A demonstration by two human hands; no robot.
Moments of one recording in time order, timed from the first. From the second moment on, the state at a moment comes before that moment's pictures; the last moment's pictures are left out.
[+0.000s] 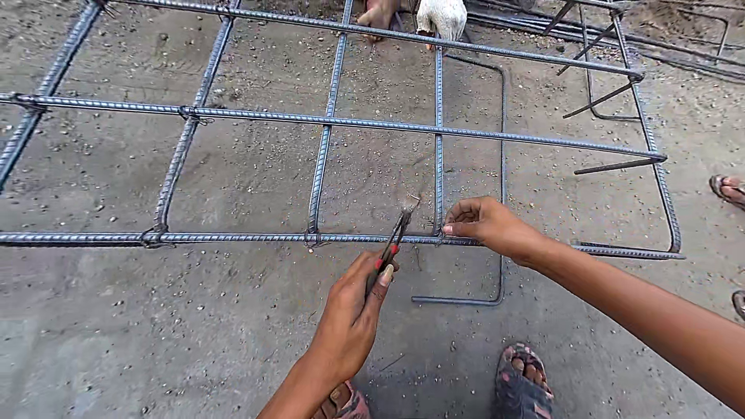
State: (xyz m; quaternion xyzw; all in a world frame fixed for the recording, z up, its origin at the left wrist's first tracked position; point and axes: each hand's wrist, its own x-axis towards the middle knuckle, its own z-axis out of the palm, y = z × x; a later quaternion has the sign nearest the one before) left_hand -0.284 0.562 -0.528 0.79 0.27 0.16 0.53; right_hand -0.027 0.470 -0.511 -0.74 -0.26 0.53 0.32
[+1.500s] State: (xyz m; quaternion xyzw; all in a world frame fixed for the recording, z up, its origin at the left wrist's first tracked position) left_hand -0.259 0.546 -0.542 0.69 0.36 0.20 0.60; right_hand 0.010 0.476 -0.551 -0.67 -0.22 0.68 0.22
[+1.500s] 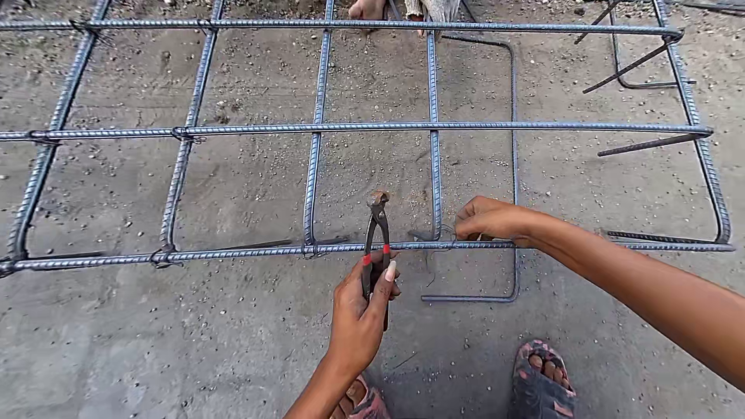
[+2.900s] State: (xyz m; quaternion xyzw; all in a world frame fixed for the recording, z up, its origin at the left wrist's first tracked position) left_hand -0.291 0.528 -0.564 0.72 0.39 0.19 0.54; right_hand -0.074 0.365 -0.610 -0.67 -0.62 0.37 0.19
